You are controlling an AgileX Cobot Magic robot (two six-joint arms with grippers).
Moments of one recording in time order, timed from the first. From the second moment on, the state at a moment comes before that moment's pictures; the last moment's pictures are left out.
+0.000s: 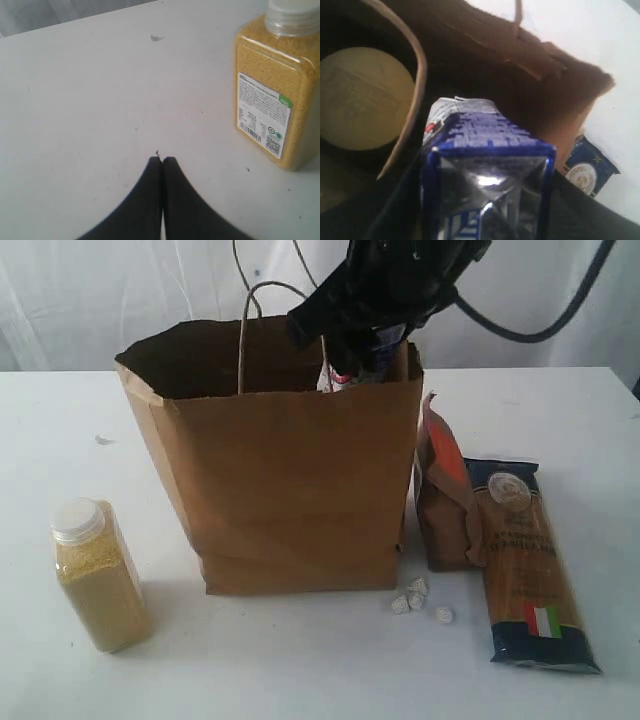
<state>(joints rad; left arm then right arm) -0.06 0.01 0.02 -0.05 0.40 0.23 0.65 1.73 -1.82 -0.13 1.22 -0.02</state>
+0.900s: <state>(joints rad) -0.06 0.01 0.02 -0.05 0.40 0.23 0.61 1.88 -1.82 -0.11 1.23 -0.02</state>
